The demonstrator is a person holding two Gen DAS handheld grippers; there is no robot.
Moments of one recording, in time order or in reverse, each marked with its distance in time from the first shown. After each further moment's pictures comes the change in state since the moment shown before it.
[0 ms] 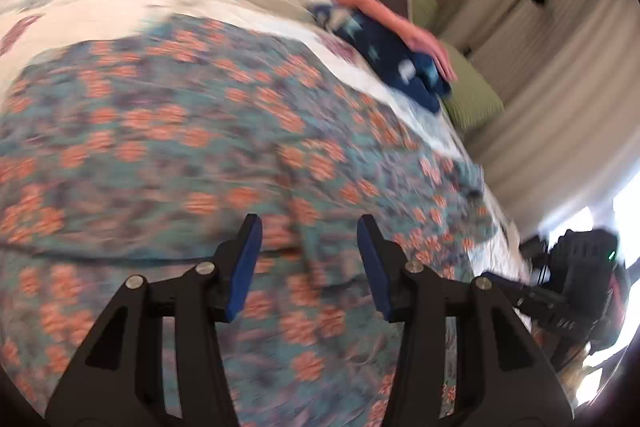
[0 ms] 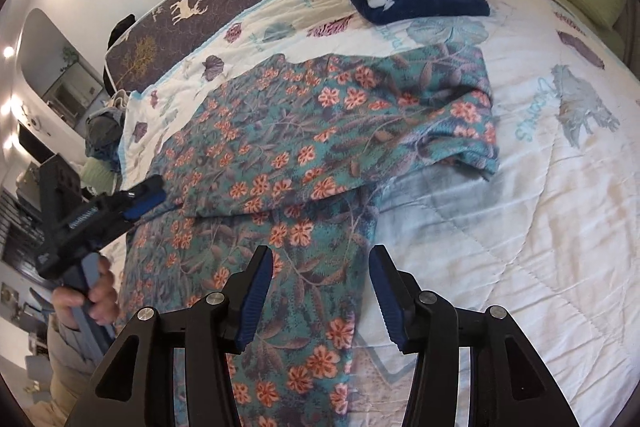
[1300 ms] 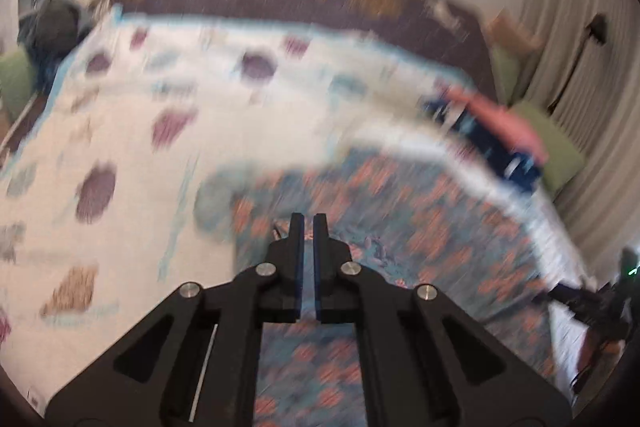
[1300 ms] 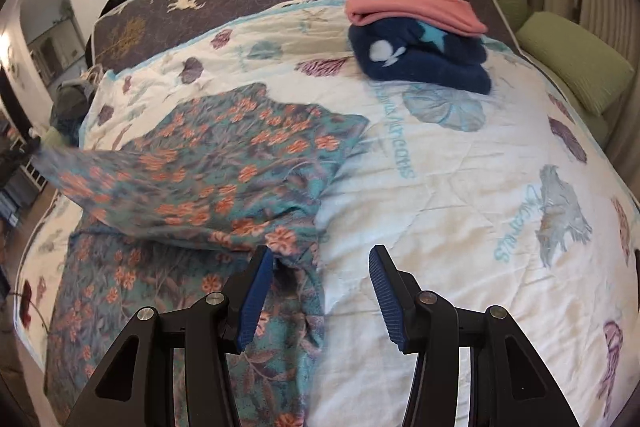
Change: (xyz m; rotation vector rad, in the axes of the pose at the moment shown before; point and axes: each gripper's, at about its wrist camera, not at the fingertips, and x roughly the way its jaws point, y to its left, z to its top) left arm -0.130 0.102 0.029 -0.050 -0.232 0.421; right arm 0.027 0.019 0.040 -0.209 -0.064 -0.195
